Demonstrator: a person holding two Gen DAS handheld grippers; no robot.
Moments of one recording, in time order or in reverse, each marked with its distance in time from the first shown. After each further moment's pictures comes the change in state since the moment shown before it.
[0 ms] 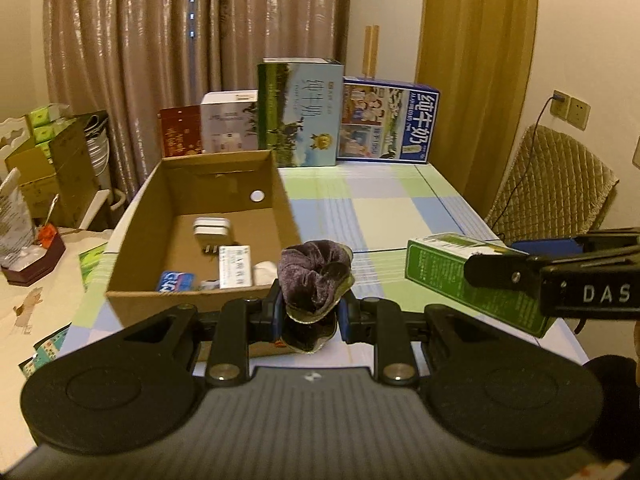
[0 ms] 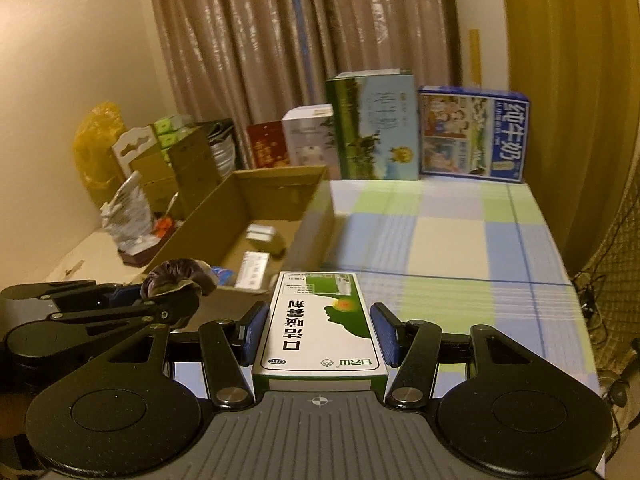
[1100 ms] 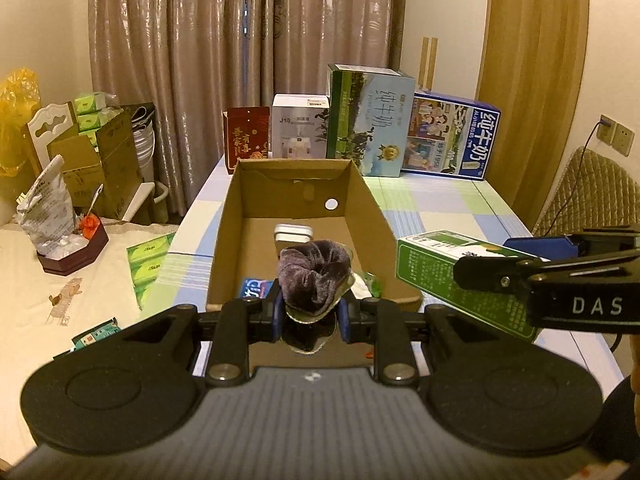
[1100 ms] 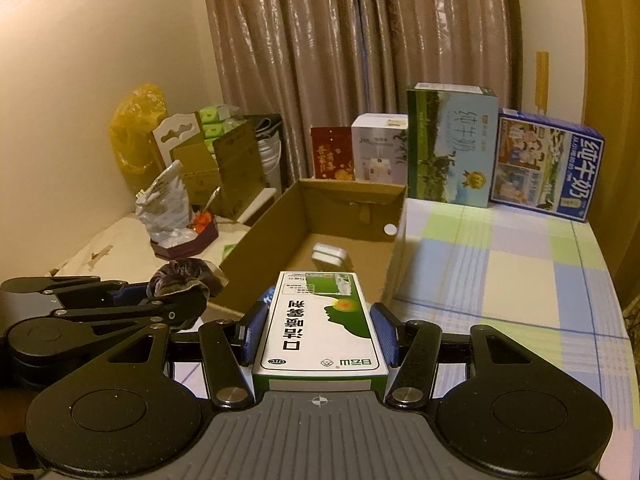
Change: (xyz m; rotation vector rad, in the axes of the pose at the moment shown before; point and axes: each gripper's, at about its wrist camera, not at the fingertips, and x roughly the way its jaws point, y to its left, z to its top) left arm -0.004 0.086 0.016 -0.066 -0.006 0.099; right arm 0.064 0.075 0.035 -0.103 -0.002 0.091
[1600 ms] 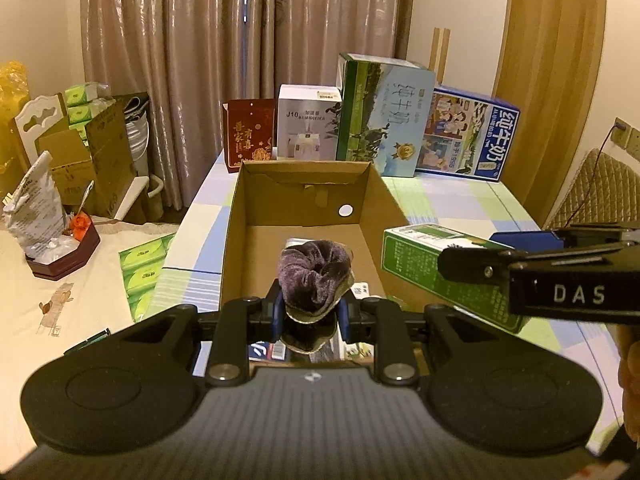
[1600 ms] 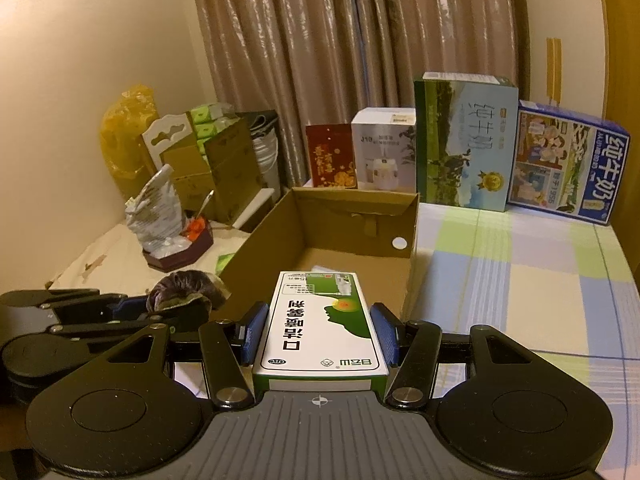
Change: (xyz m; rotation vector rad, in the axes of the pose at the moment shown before) left arm 0.068 0.031 0.033 -0.004 0.041 -0.016; right arm 0.079 -0.016 0.040 0.038 0.025 0.010
